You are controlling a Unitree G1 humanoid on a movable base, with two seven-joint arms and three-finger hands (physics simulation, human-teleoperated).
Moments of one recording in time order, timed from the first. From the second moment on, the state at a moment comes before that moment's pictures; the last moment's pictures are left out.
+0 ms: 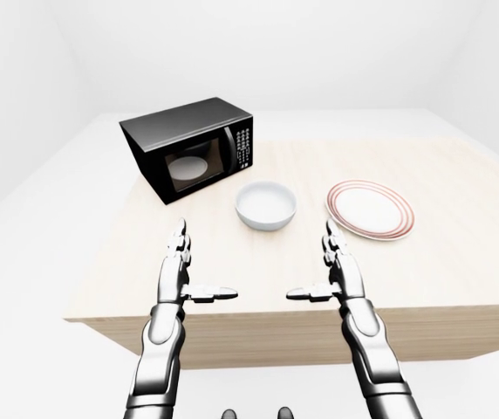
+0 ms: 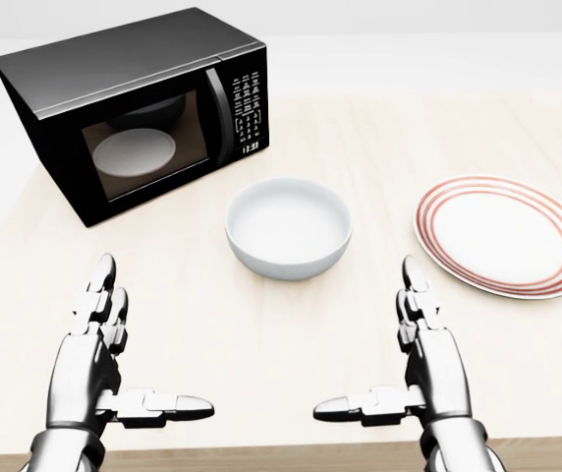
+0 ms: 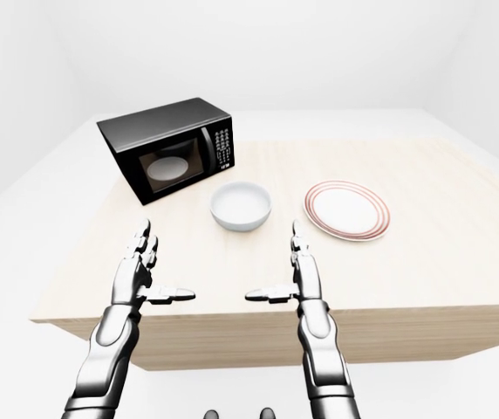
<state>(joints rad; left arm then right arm) 0.00 0.02 0.03 0.03 0.01 -0.03 -0.04 -0.01 -0.02 -0.02 0.08 -0.03 -0.03 0.03</state>
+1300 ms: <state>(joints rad) 0.00 0.02 0.03 0.03 0.01 -0.03 -0.04 -0.07 -0.08 0.01 -0.10 -0.66 0.09 0.05</state>
